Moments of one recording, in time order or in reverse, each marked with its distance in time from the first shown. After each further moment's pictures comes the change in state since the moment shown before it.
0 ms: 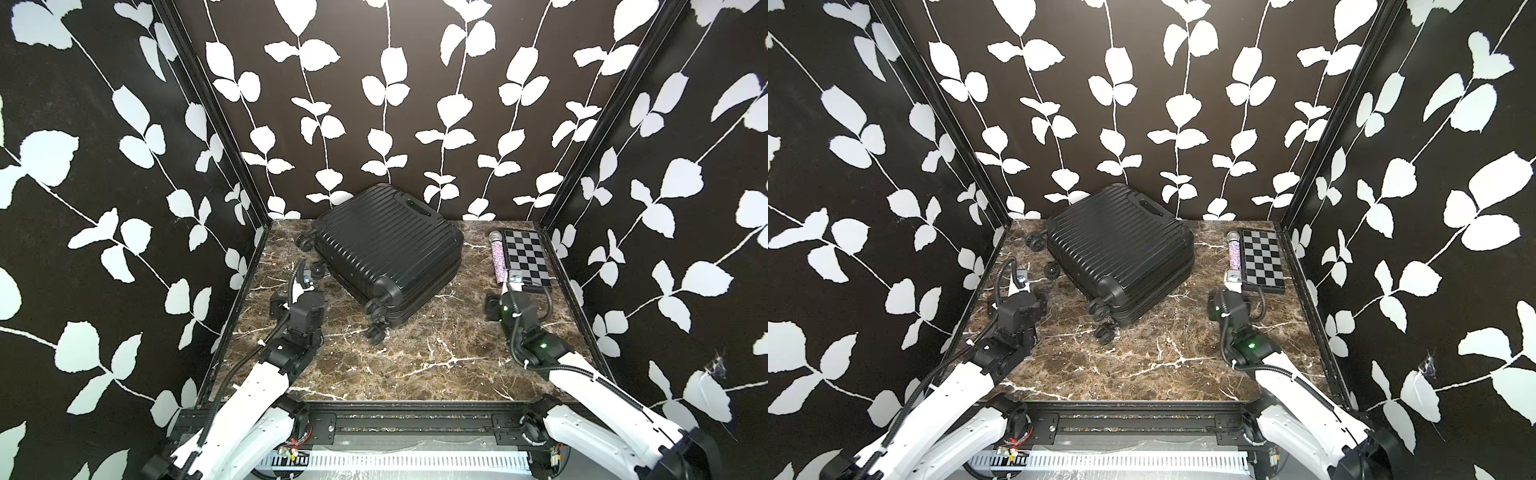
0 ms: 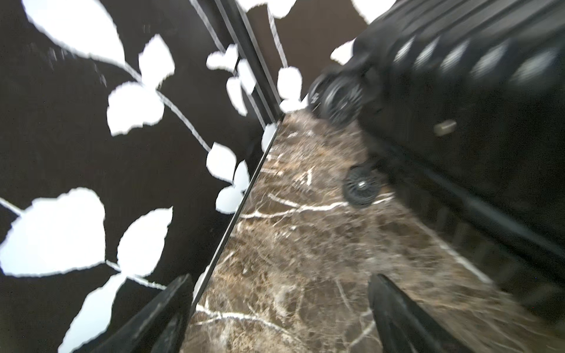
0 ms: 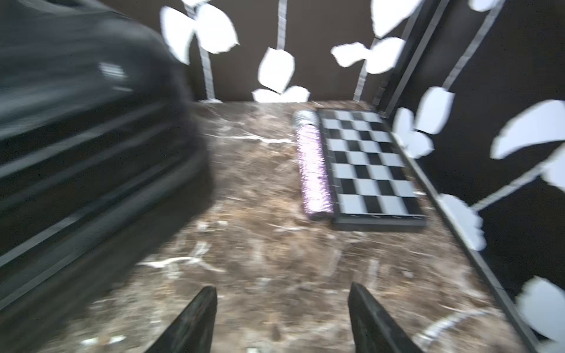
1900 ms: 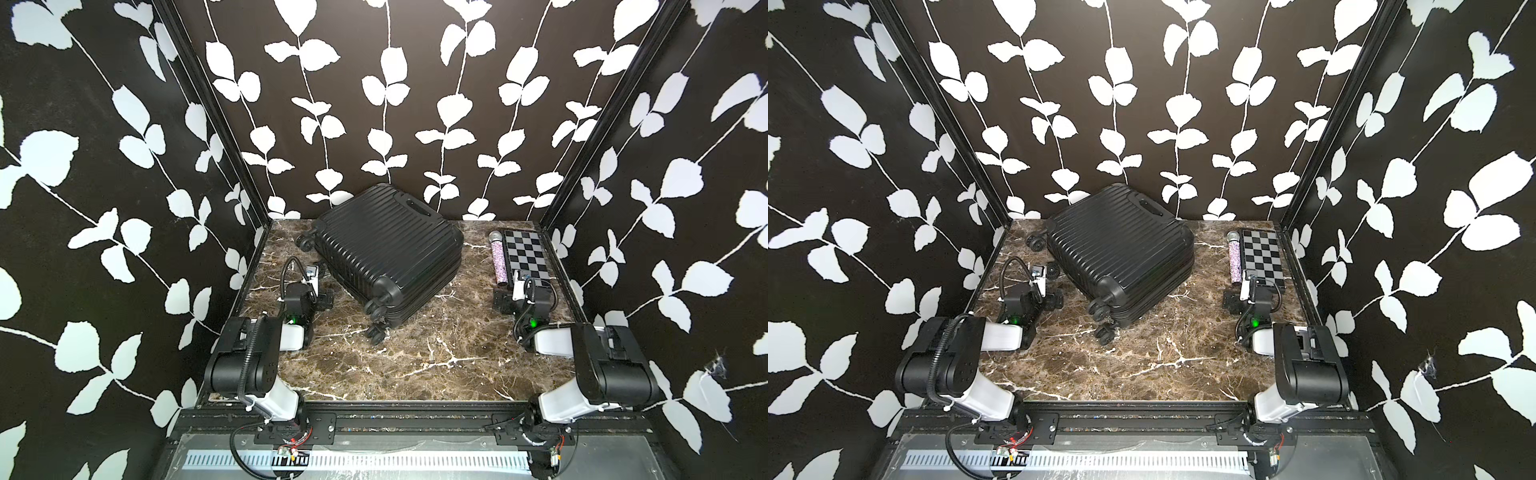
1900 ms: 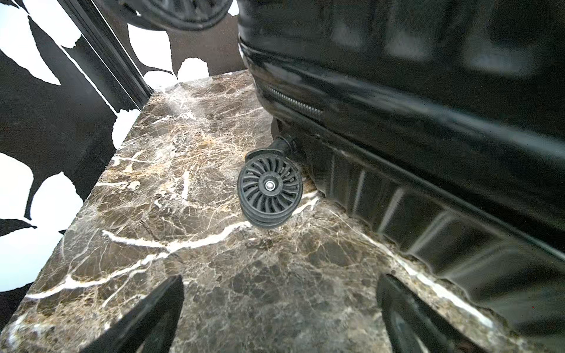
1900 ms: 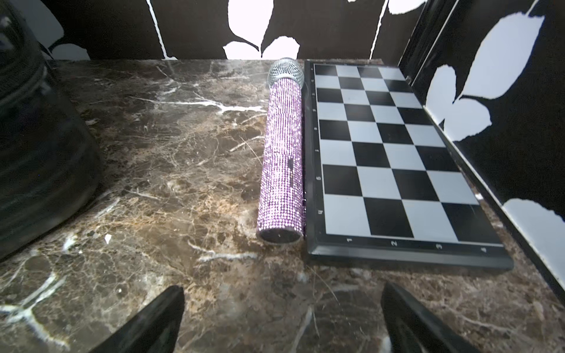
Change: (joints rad) left arm 0.360 0.777 -0.090 0.917 0.778 0.101; right arm -0.478 0.645 -0.168 0.886 -0.554 -0.222
